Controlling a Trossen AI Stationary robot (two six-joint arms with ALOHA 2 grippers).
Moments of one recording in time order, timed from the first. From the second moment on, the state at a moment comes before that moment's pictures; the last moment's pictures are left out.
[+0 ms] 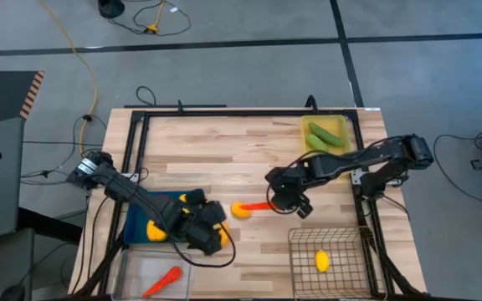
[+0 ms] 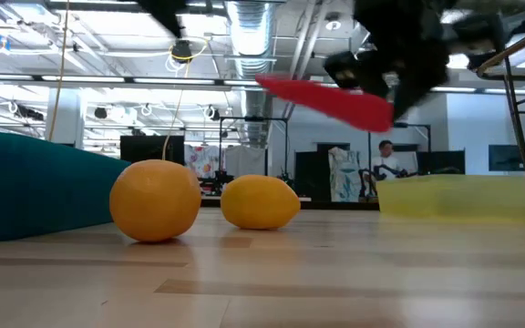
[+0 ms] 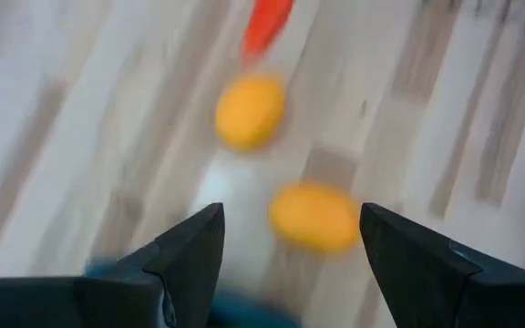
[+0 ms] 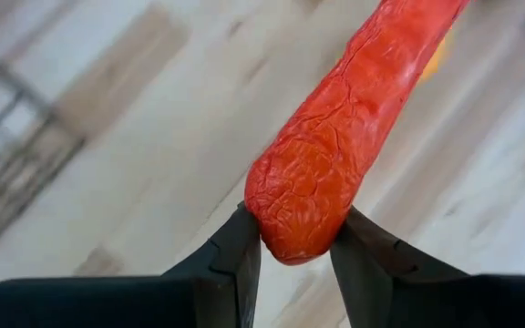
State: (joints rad) left arm -0.50 1.74 1.60 -1.11 -0.42 -0.82; right arm 0.11 1.51 1.09 -0.69 -0.15 -0.60
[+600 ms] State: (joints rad) left arm -0.35 1.74 1.60 -0.84 -0.52 -0.31; right arm 0.12 1.51 1.14 -0.43 -0.15 -0.57
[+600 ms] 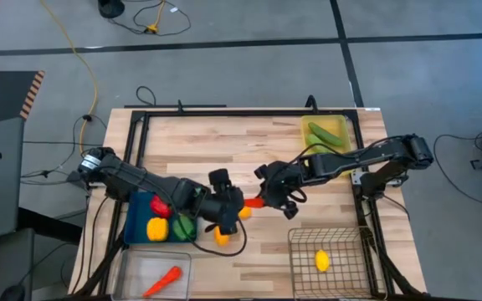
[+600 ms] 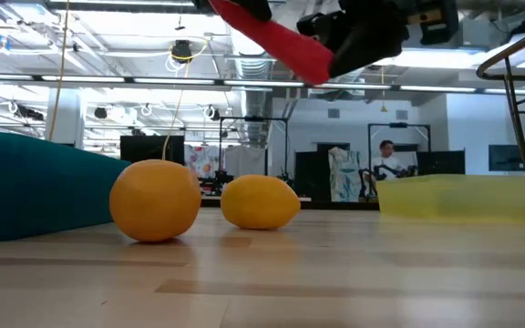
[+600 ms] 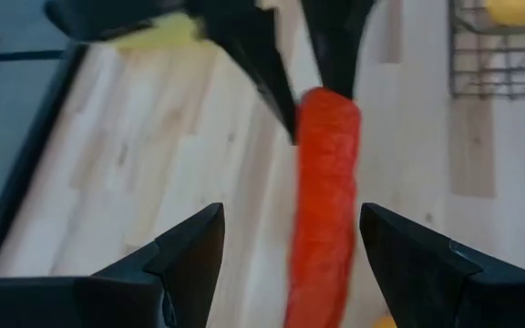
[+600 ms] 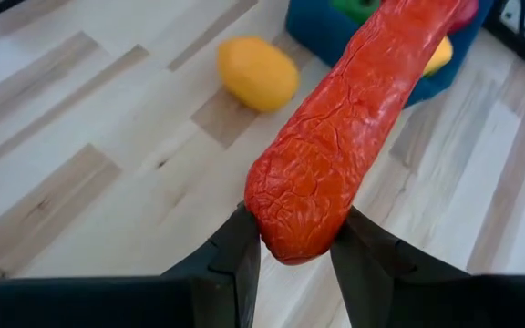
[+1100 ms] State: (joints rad) left arm -0.33 1.74 1.60 -0.84 -0.45 -0.31; right arm 0.12 1.51 1.14 -0.36 -0.15 -0.57
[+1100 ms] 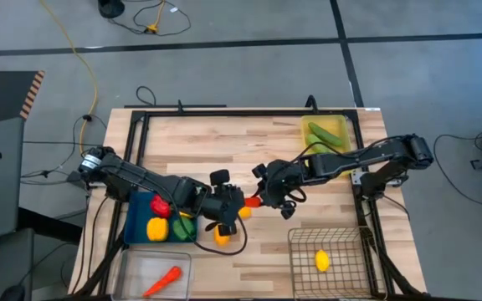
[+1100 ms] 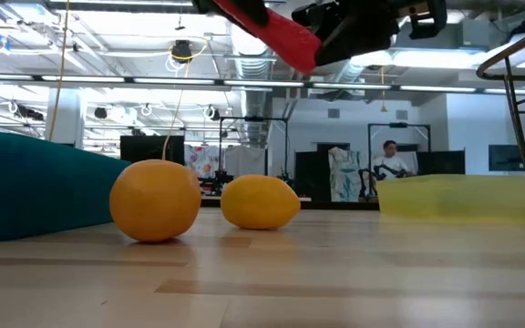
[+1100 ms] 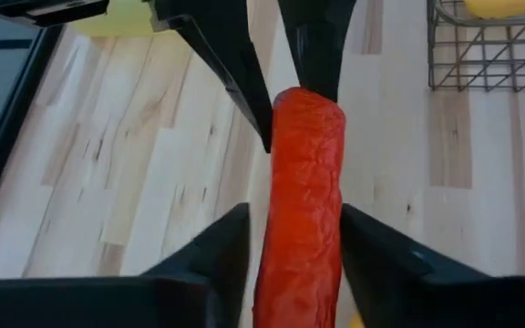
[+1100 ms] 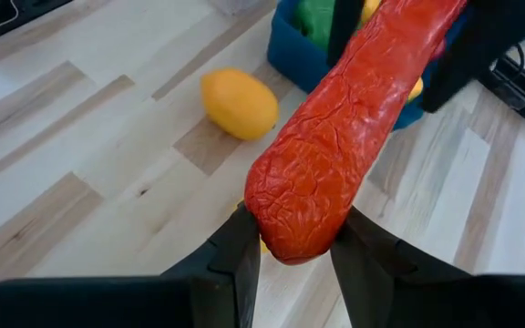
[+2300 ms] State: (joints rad) left arm -0.34 1.72 1.63 -1.11 0.11 -0.59; right arm 0.12 1.51 1.14 -0.35 -0.15 -0.49
